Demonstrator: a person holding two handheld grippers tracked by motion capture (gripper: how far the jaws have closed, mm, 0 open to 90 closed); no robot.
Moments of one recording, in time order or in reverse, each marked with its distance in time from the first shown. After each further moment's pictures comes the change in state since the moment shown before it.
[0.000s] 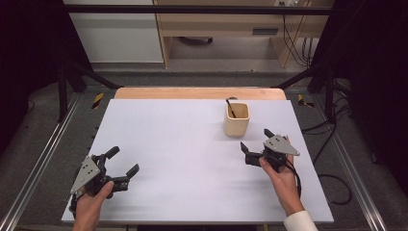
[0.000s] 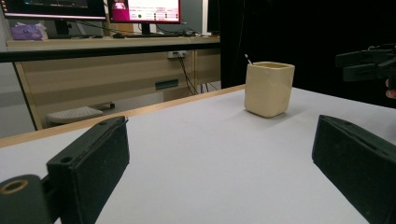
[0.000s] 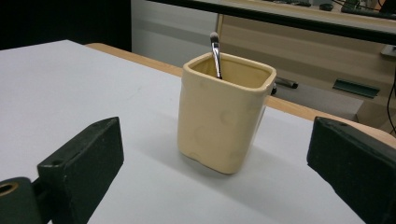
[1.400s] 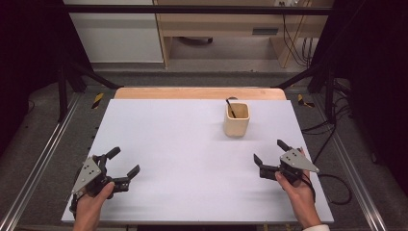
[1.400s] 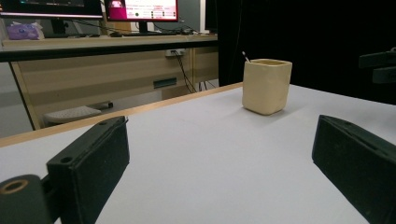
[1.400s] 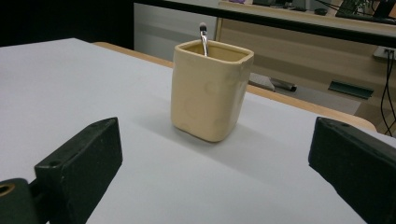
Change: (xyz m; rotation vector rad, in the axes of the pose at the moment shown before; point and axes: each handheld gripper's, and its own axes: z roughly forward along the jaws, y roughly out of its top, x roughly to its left) left arm -0.002 -0.001 0.000 0.007 -0.008 0.008; right arm -0.016 -0.025 -0.045 -0.030 0.007 -0.004
